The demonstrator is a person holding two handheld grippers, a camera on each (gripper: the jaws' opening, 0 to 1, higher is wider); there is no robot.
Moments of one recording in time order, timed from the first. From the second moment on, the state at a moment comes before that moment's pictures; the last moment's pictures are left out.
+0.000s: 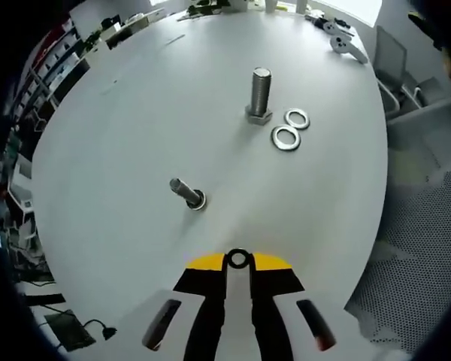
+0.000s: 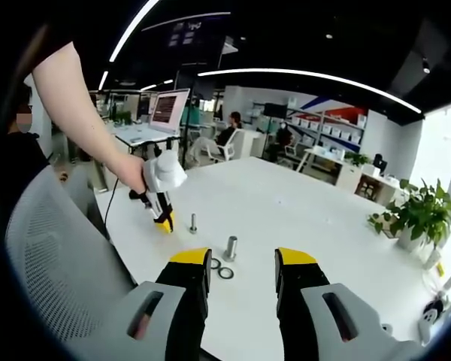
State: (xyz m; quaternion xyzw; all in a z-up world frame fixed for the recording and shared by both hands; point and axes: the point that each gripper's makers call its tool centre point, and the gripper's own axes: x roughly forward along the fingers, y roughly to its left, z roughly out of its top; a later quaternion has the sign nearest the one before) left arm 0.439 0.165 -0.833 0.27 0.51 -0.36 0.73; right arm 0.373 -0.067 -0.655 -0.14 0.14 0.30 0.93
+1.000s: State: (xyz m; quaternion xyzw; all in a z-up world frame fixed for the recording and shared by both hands) left arm 0.489 0.144 -0.790 0.33 0.47 -0.37 0.73; right arm 0.373 -0.068 -0.653 -0.14 0.14 0.30 0.93
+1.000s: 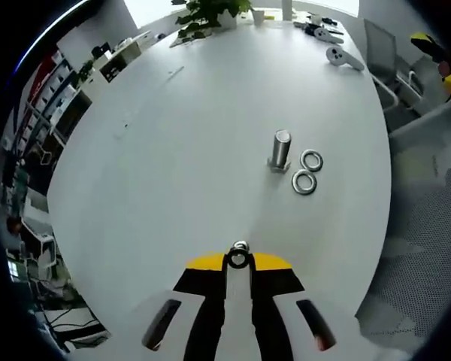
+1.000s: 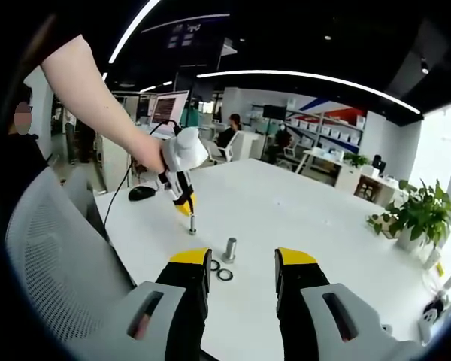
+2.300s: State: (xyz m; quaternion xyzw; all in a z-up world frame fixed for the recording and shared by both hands) left arm 0.490 0.146 -0.802 0.36 0.49 -0.37 0.70; right arm 0.373 -0.068 -0.653 -0.14 0.14 0.30 0.93
